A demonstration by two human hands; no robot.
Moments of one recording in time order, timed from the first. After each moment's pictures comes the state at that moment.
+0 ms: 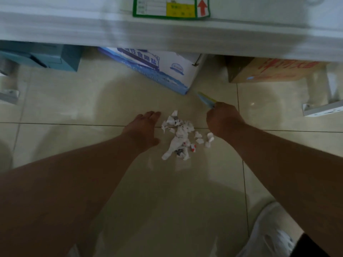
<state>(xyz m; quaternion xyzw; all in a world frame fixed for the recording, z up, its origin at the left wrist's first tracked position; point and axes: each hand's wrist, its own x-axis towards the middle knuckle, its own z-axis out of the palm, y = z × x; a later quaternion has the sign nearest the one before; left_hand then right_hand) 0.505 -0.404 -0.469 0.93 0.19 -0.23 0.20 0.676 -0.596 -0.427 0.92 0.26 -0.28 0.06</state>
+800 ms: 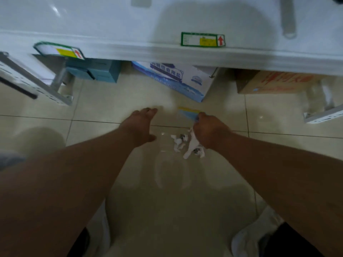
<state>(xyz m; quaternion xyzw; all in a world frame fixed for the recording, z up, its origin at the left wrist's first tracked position) 0.422 -0.362 -0.360 0.94 0.21 -0.20 0.16 0.568 -0.559 -0.350 0.90 0.33 -0.28 0.02</state>
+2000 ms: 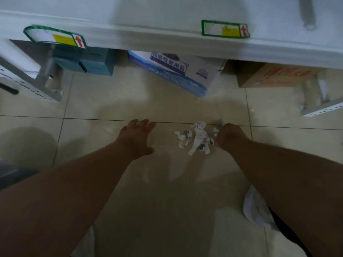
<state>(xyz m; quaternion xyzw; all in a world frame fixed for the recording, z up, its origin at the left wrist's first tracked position) 0.378 -0.340 -0.418 0.94 0.17 -0.25 0.14 0.569 -0.588 -0.401 0.95 0.06 -0.29 0.01</state>
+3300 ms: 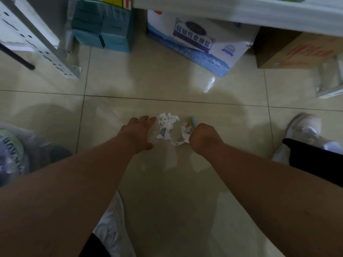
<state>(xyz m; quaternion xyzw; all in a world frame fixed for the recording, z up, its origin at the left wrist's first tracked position) 0.278 -0.298 -0.445 0.92 0.18 -0.29 0.17 0.400 -0.496 -0.409 0.93 0.18 -0.32 -0.07</state>
